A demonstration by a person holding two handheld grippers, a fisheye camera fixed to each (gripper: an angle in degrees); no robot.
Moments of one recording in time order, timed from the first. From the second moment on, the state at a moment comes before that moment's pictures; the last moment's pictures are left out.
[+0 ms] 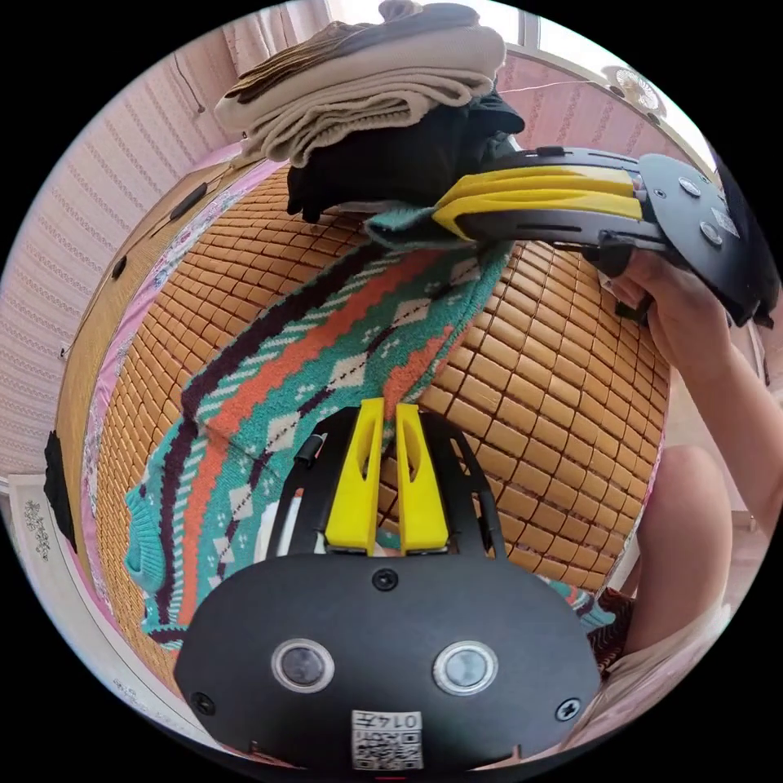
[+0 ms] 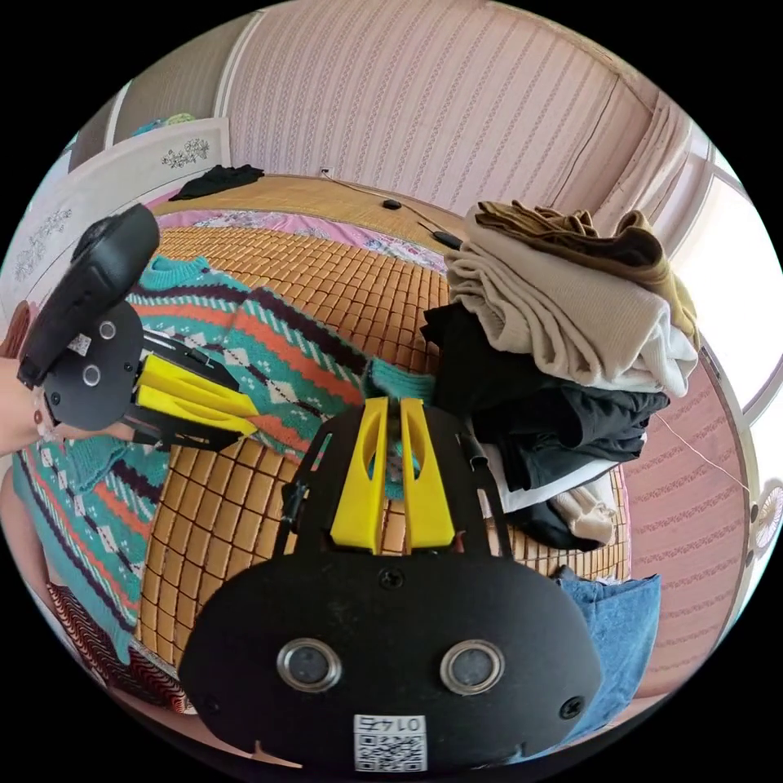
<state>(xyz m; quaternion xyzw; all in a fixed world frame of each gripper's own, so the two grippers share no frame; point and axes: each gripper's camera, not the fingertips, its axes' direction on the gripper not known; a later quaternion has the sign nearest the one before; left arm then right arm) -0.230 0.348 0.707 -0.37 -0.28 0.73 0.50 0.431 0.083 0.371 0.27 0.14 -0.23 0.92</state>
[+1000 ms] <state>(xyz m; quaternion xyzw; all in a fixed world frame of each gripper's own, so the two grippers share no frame) -0.487 -0.035 0.161 -0.18 -0.34 0.49 0.78 0.110 0.118 0.419 0.11 -0.15 -0.50 0.85</state>
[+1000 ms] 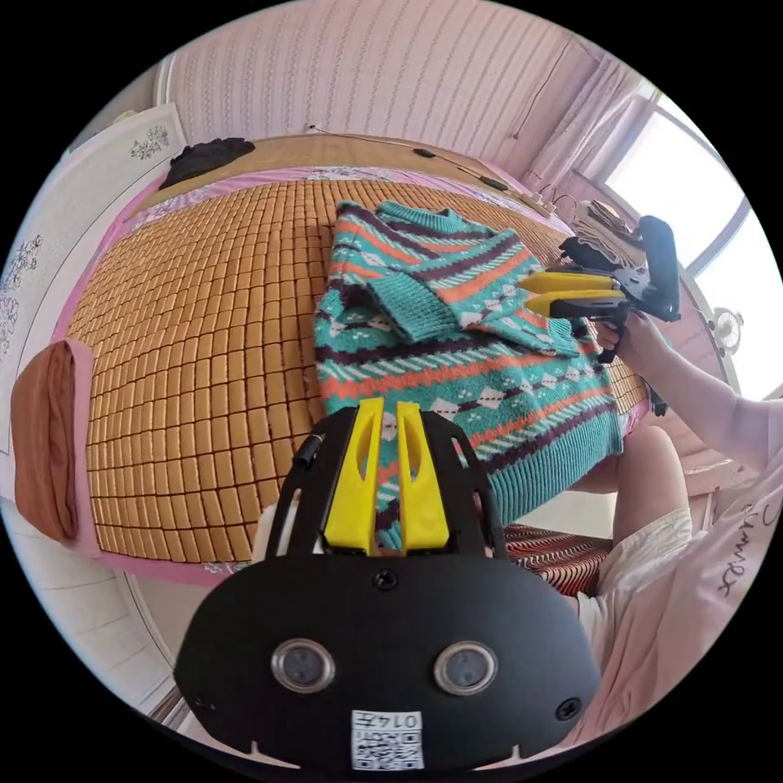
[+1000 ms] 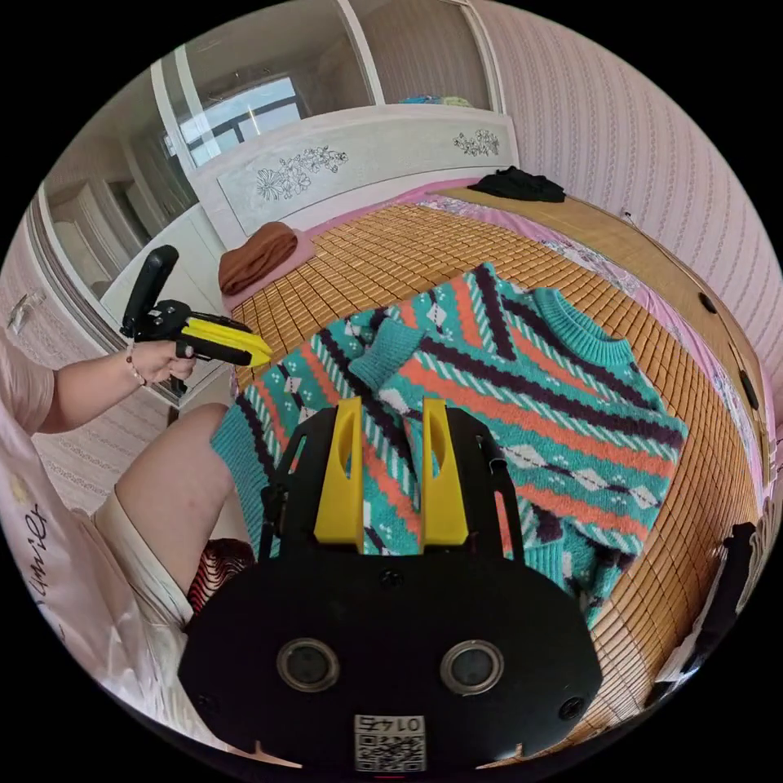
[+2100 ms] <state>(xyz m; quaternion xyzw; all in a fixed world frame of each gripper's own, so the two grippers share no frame) -0.479 -0.239 0.285 -0.17 -0.22 0.47 0.84 0.301 -0.111 0.366 0.16 -0.19 -0.27 0.93</state>
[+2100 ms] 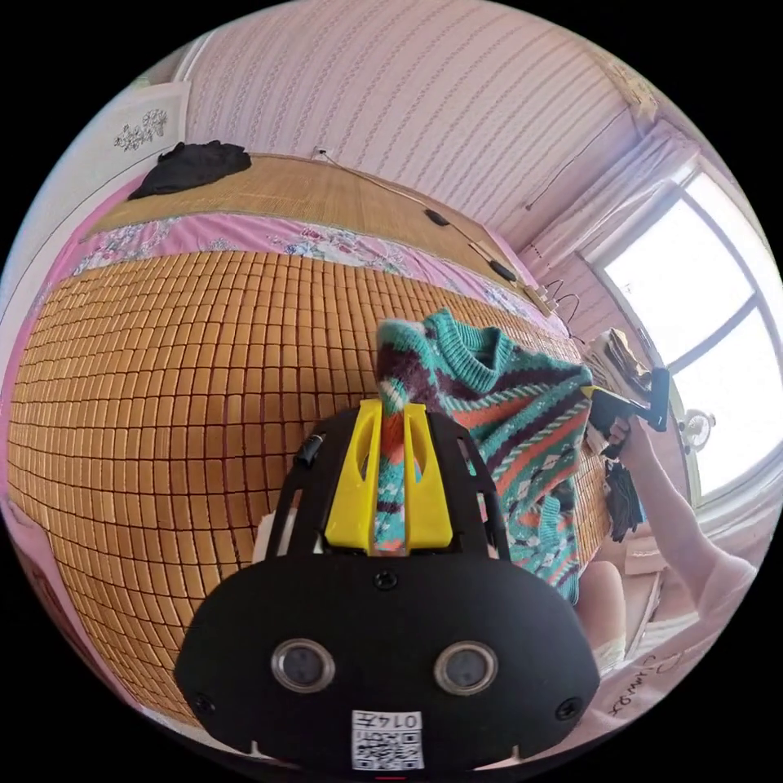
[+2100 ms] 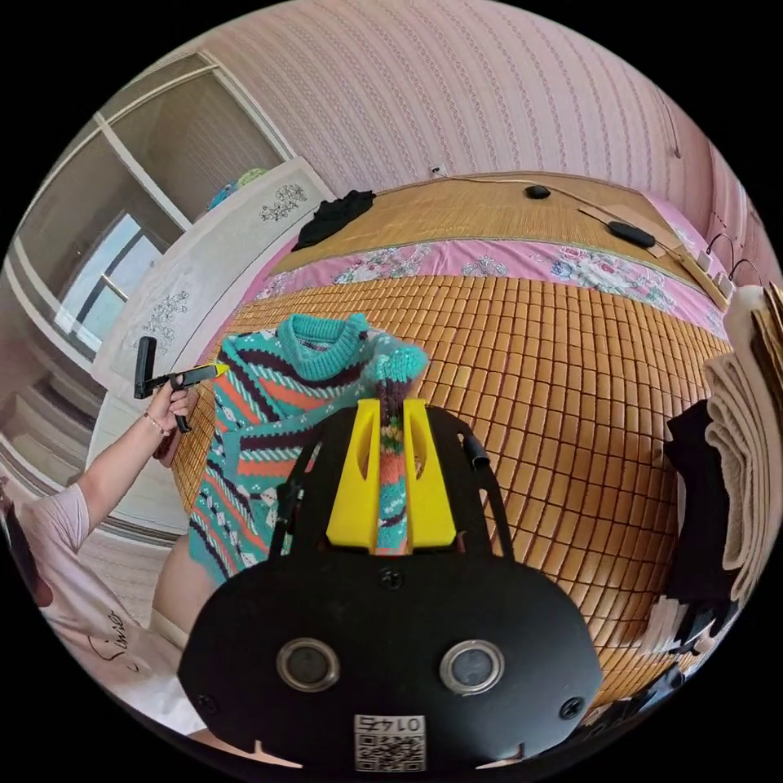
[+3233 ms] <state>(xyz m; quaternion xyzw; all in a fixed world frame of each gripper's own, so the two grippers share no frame) -0.651 -0.034 0.092 -0.30 -0.33 0.41 0.80 0.311 0.189 0.409 -0.04 -0.11 -0.23 0.97</state>
